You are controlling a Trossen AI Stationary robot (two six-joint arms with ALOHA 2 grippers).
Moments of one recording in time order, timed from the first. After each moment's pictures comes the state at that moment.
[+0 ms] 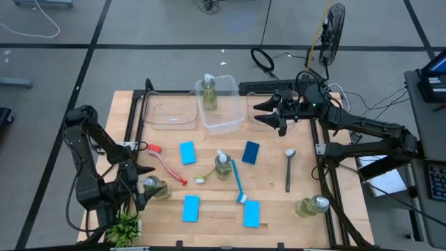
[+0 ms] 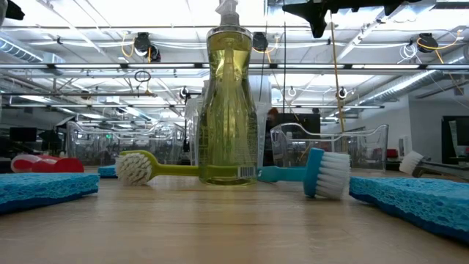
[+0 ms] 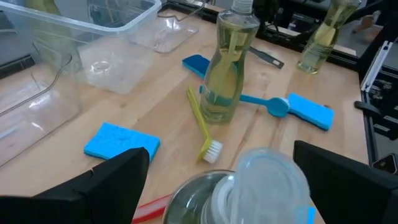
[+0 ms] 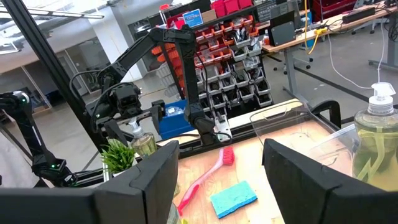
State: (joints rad) left arm -1.23 1.33 1.00 -1.40 -1.08 -1.91; right arm -0.38 1.00 0.86 0.12 -0.40 0.32
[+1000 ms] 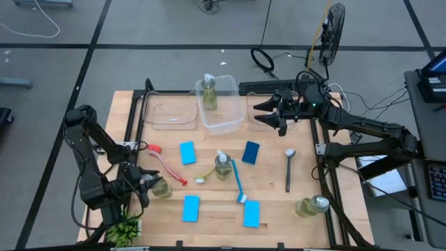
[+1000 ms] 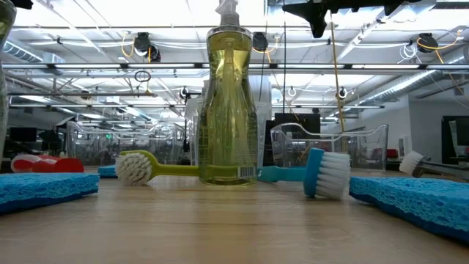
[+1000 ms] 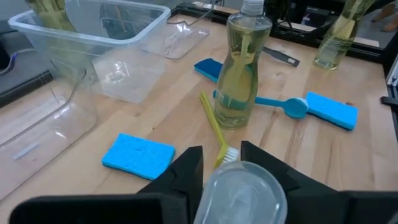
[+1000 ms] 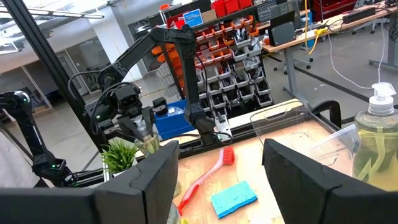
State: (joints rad) left arm -1.18 1.33 1.00 -1.38 -1.08 -1.81; right arm -0.38 1.00 0.86 0.12 -0.40 0.32
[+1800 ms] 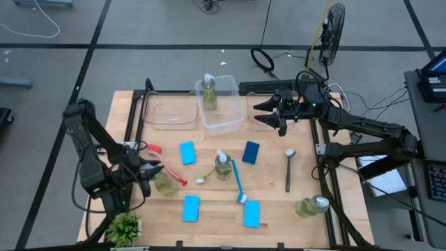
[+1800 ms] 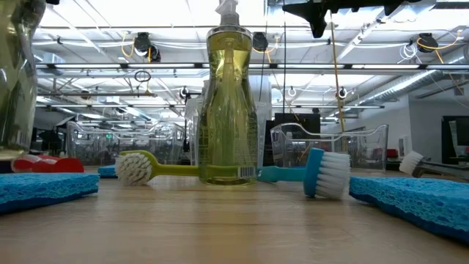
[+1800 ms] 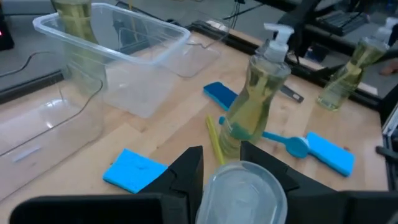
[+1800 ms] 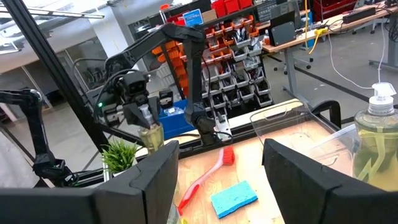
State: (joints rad) left arm -1.08 1.18 1.00 -1.38 -1.15 -1.80; right arm -0.38 1.00 0.86 0.12 -0.40 0.32
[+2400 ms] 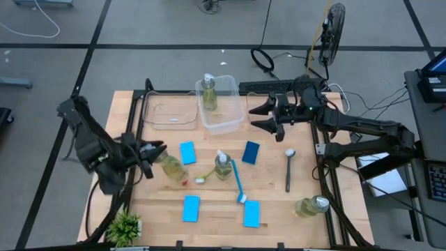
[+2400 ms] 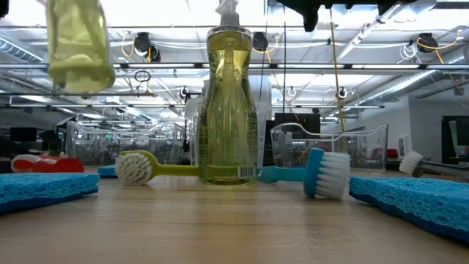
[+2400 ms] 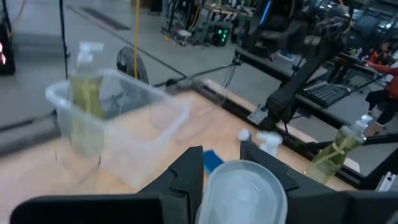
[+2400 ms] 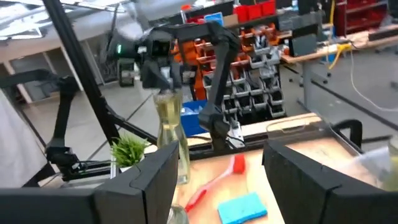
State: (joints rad) left arm -0.85 0.97 1.07 -0.87 -1.28 -1.09; right arm -0.30 1.05 0.86 0.23 -0.40 0.24
